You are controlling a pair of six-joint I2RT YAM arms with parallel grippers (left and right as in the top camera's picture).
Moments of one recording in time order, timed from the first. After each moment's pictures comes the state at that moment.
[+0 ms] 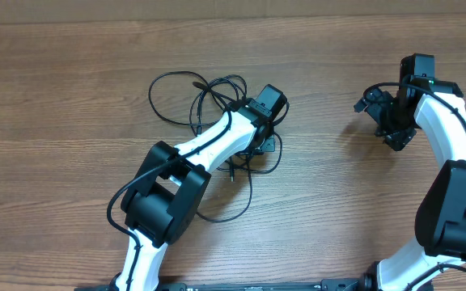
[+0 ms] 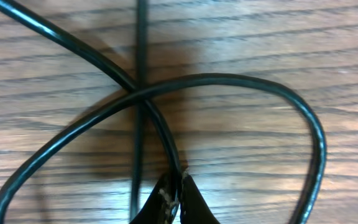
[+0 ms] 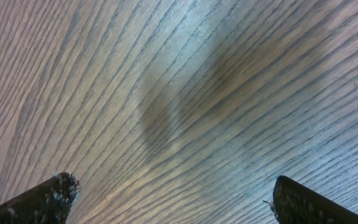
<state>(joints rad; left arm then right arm) -0.65 2.15 1.53 -0.72 -0.01 -0.67 -0.17 1.84 1.35 -0.86 -0.11 0.67</state>
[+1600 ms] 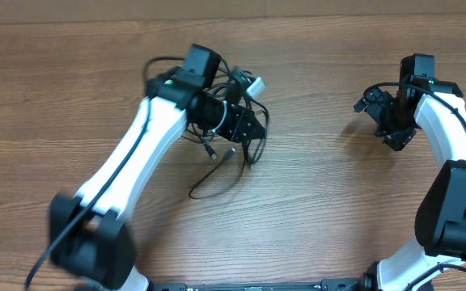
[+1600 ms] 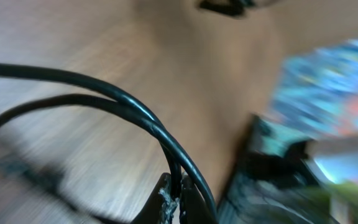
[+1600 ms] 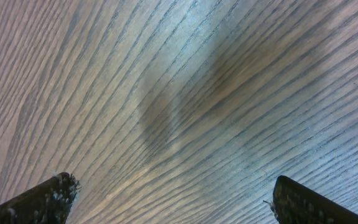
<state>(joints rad) -0.39 1.72 1.52 -0.94 0.76 0.01 -0.17 1.84 1.35 -0.86 -0.11 0.67</state>
